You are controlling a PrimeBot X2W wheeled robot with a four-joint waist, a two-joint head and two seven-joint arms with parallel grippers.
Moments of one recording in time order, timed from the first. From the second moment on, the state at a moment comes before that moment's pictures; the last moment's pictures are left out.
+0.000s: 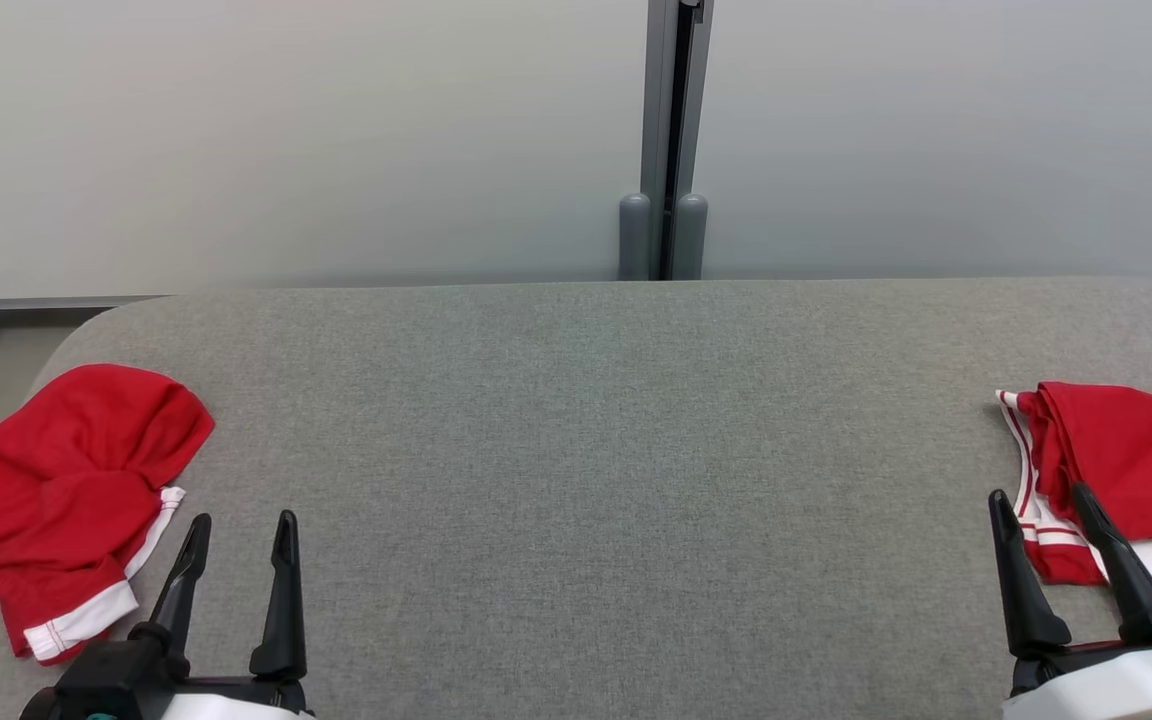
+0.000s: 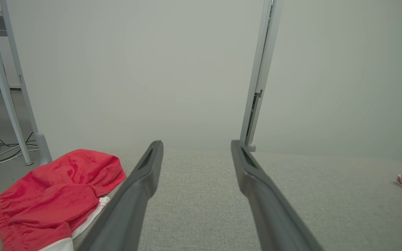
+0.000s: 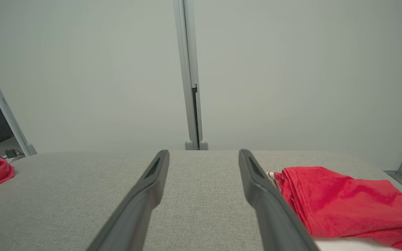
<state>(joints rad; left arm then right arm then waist) 0.10 0.29 -0.25 -0.02 -0.45 0.19 -0.26 0.10 -0.16 0.02 -0.05 0.28 0.13 -0.11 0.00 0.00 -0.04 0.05</state>
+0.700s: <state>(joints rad) 0.10 0.27 -0.22 0.00 -0.43 0.16 -0.26 0.10 -0.15 0.05 -0.05 0.28 0.13 -0.11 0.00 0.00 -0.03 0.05</state>
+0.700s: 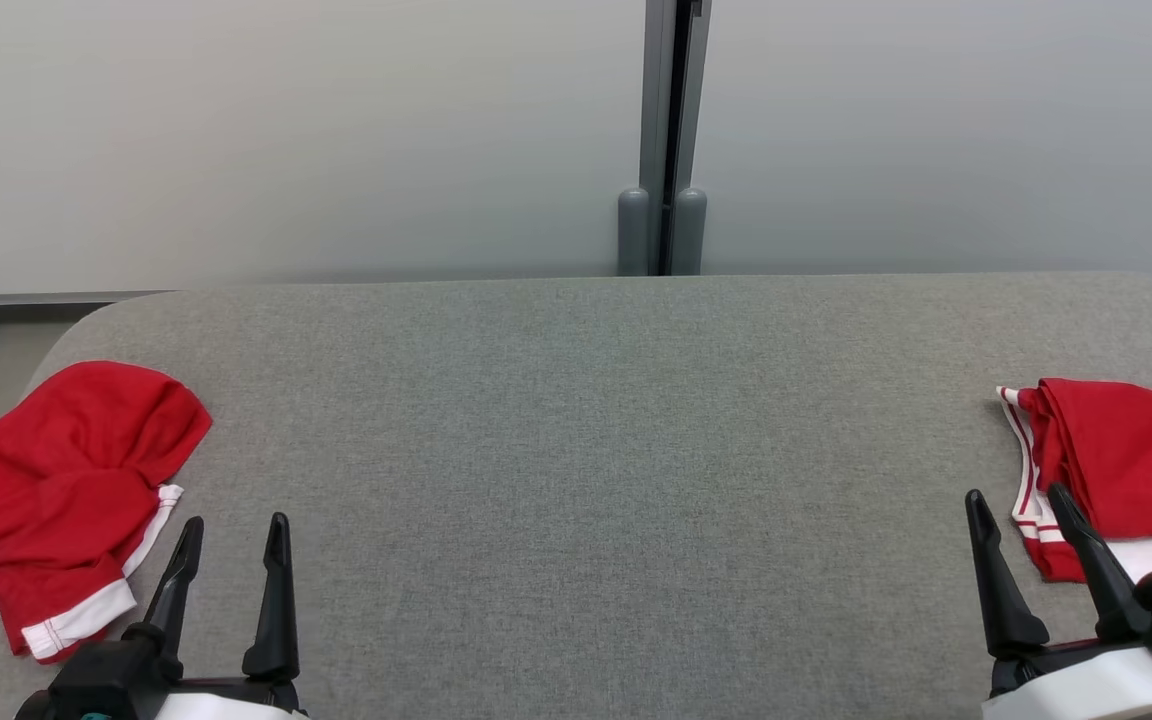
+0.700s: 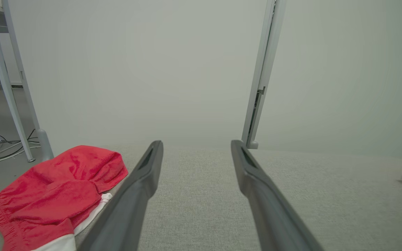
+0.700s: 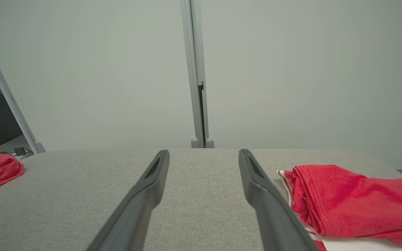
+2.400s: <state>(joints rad) -0.33 0.49 -0.04 0.17 -0.70 0.15 0.25 -0.13 -0.20 0.13 -0.12 0.27 0.13 -0.09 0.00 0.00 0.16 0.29</state>
